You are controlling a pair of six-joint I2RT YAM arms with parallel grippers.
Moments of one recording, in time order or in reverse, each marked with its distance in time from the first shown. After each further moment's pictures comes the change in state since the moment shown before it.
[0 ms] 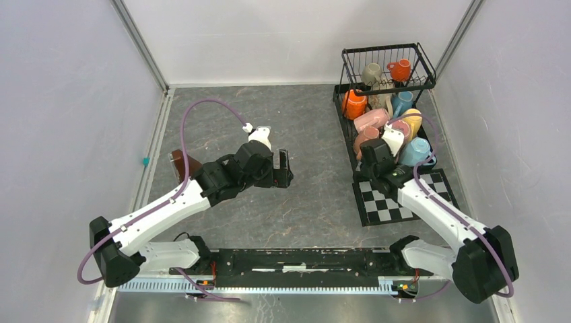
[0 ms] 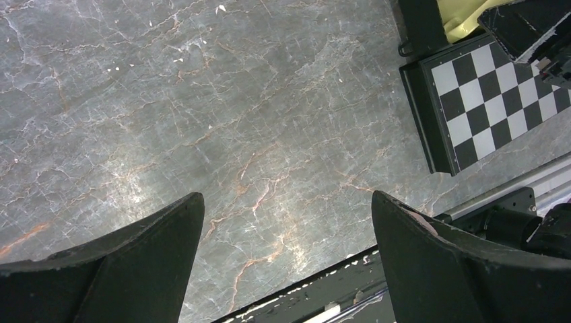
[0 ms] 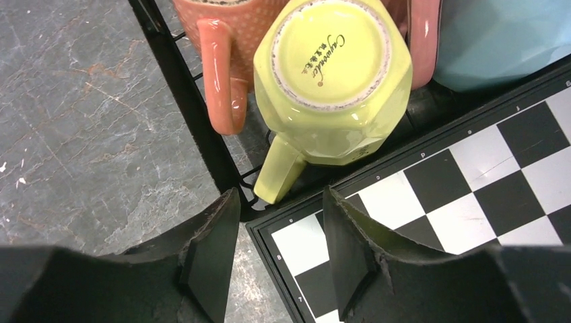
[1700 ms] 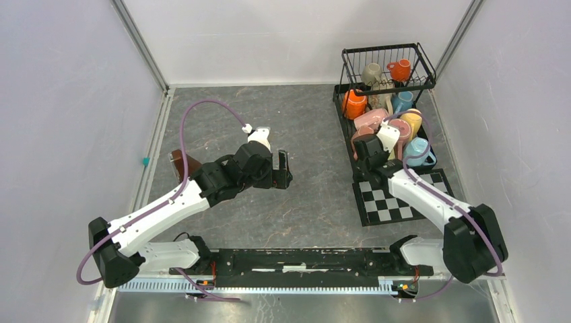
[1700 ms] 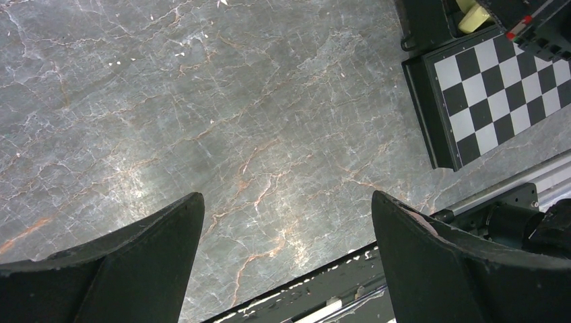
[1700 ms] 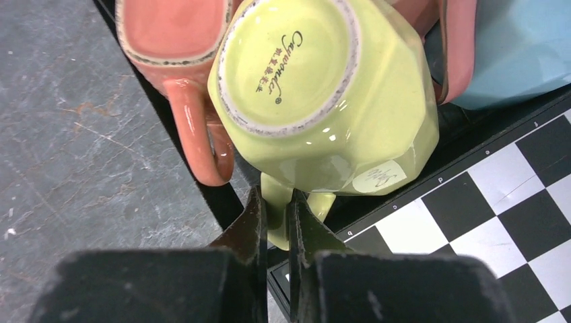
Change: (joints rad) left arm -0.003 -0.007 0.000 -0.019 0.003 -0.001; right arm -0.005 0.180 0.034 0.093 0.085 0.064
